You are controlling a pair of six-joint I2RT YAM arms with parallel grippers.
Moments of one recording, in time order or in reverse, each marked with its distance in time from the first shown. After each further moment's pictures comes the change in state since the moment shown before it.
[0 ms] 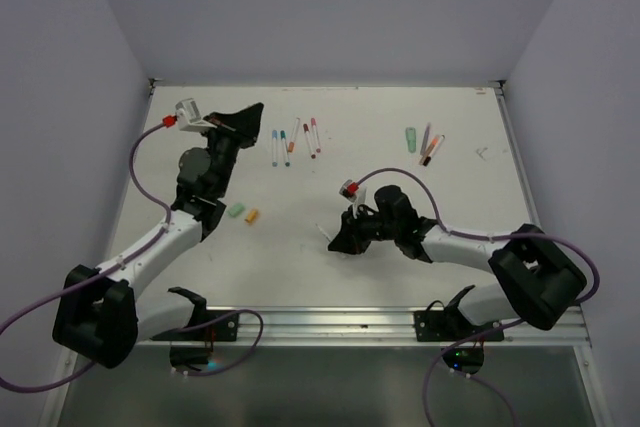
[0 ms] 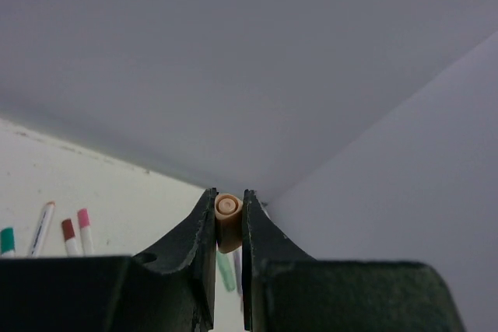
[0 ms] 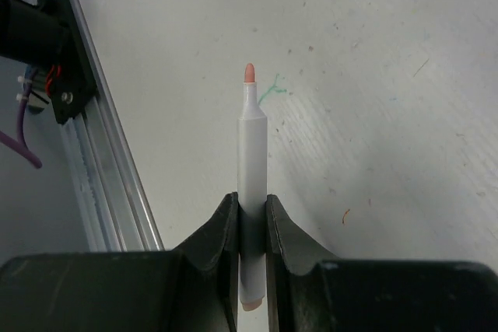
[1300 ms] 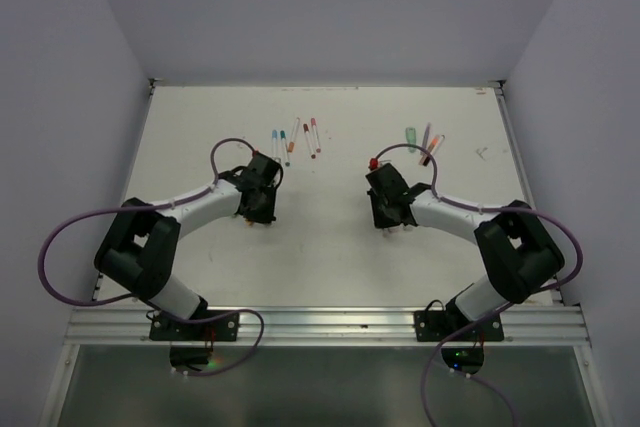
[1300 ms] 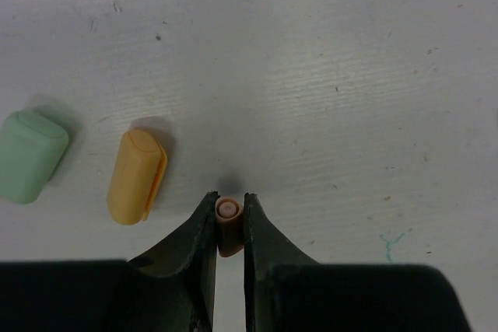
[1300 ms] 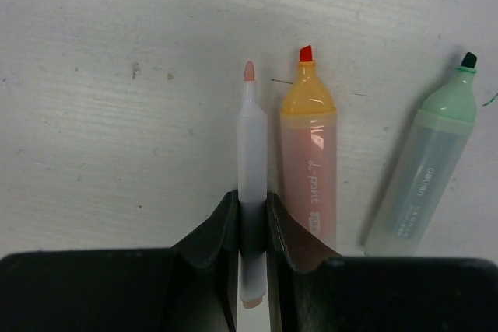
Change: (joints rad) left arm -0.133 0.389 0.215 -1.233 0.043 0.397; right arm -0.100 0.166 0.303 -0.699 0.753 0.107
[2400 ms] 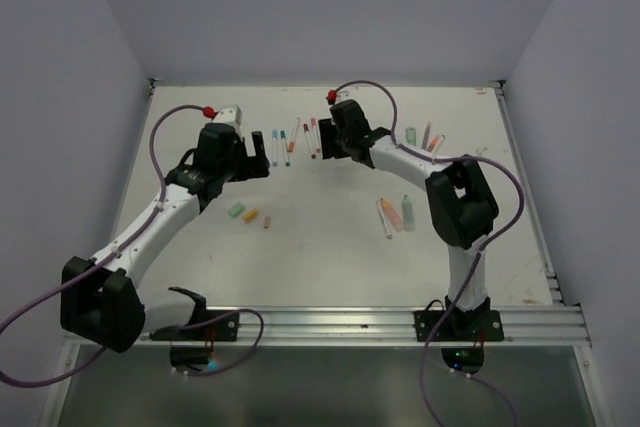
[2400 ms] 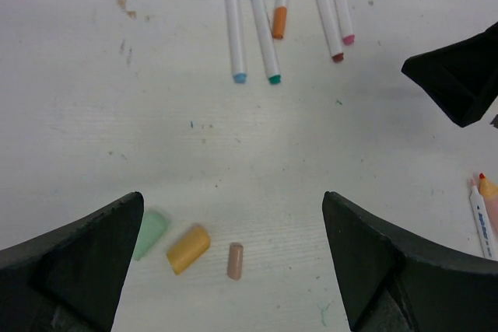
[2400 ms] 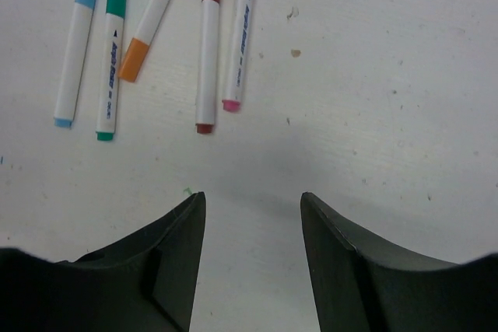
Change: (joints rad) left arm 0.139 -0.276 0.095 0.111 -0.032 0.016; right arm -0.022 0.403 0.636 0.129 -0.047 -0.095
